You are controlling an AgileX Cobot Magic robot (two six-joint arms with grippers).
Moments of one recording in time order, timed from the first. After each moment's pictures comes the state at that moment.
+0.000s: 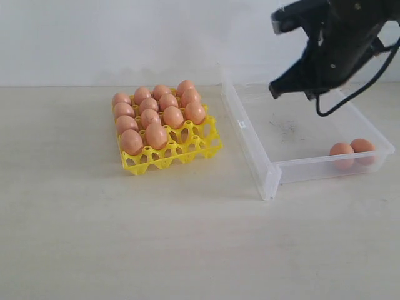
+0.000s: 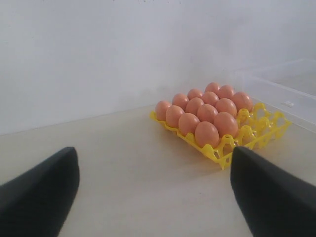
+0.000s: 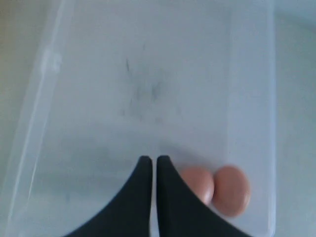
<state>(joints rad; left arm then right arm) -0.11 0.00 0.00 -0.39 0.18 0.50 0.35 1.78 -1.38 -0.29 0.77 0.14</state>
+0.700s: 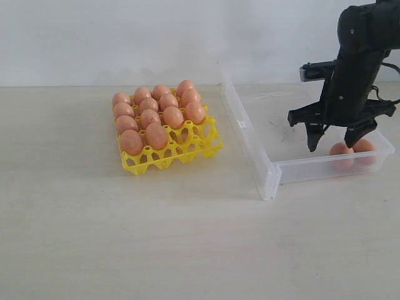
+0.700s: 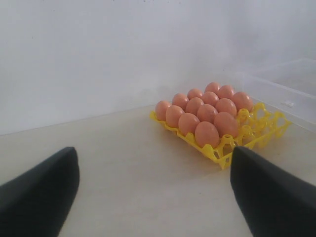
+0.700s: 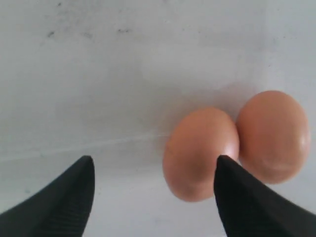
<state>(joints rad) -0.11 0.00 0.00 -0.39 0.18 0.50 0.19 2.07 -1.55 -0.08 1.00 0.15</state>
